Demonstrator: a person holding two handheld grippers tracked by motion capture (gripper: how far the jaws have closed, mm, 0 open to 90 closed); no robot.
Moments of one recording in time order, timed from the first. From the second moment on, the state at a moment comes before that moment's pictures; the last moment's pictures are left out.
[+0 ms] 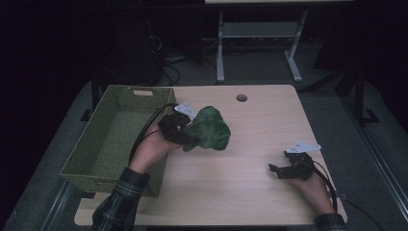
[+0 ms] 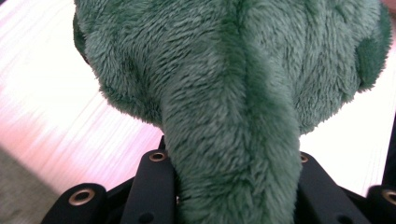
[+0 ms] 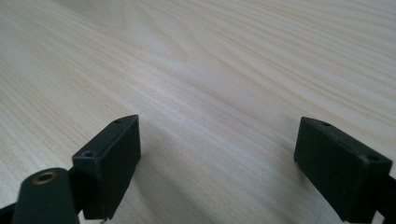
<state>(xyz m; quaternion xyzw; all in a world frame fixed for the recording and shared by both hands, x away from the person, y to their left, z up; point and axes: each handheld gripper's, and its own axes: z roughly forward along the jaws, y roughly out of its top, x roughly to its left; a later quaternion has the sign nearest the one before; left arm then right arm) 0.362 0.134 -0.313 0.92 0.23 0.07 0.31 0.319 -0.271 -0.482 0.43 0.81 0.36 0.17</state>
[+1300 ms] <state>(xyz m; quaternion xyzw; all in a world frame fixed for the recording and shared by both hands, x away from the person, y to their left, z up) 0.356 0.292 -0.298 0.85 0.39 0.16 0.31 0.321 -0.270 -0.484 0.44 0.81 0.34 0.16</state>
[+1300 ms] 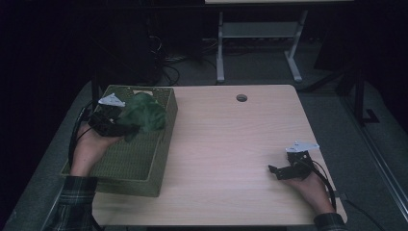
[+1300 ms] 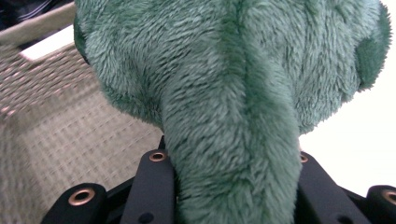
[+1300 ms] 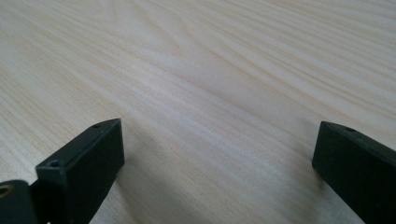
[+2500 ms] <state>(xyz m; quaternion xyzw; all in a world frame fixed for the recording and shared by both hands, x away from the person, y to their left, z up) 0.388 0.328 -0.400 0.84 0.47 0.13 0.25 0.322 -0.270 -0.484 0.44 0.82 0.34 0.16</state>
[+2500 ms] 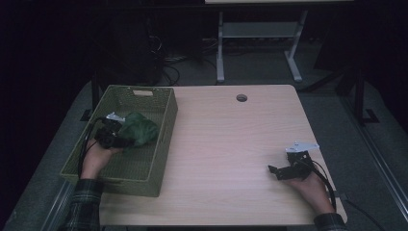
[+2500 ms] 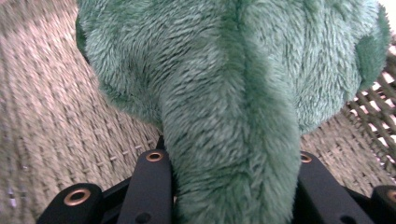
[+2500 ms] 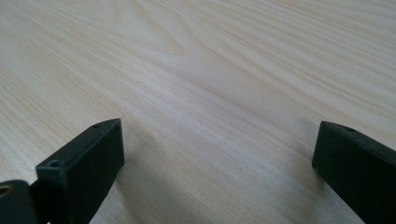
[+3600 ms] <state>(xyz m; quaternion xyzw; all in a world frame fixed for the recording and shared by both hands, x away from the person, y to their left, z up) 0.386 0.325 -0.401 0.84 0.47 0.15 0.23 0.322 -0.270 -0.484 0.44 0.82 0.34 0.16</state>
